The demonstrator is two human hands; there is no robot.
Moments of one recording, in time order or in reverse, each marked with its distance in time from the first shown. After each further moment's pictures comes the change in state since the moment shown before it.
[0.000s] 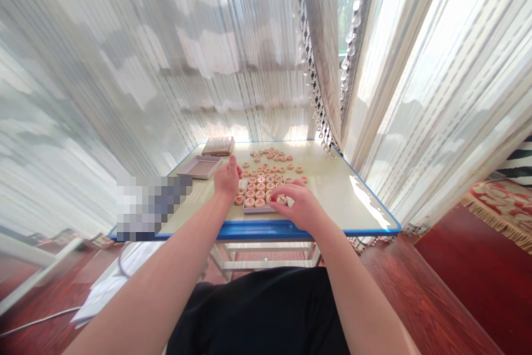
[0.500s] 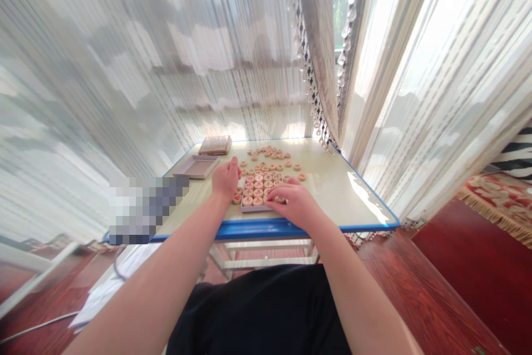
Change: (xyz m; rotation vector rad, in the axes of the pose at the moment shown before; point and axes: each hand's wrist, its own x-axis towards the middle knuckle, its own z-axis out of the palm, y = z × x) left_hand -0.002 0.004 -0.003 0.087 -0.076 0.057; right_hand 0.003 -0.001 0.008 -0.069 -0.032 -0.036
